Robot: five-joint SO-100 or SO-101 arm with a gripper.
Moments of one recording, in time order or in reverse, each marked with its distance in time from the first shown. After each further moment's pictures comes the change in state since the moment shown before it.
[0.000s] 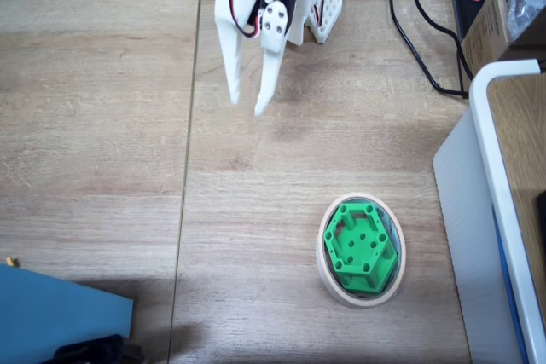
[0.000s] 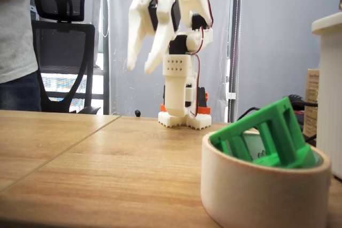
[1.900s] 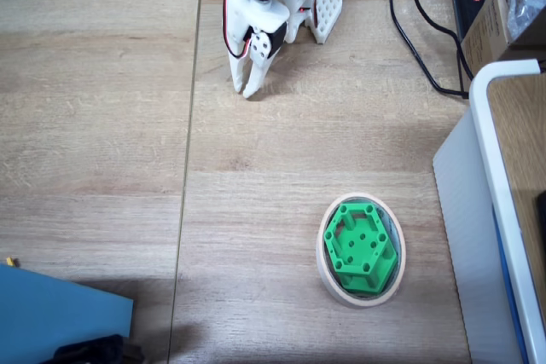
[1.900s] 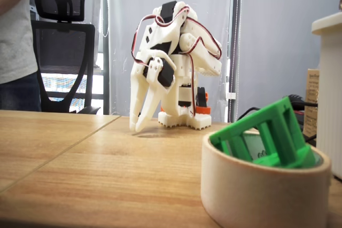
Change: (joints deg) arm 15.1 20.2 24.5 15.6 0.8
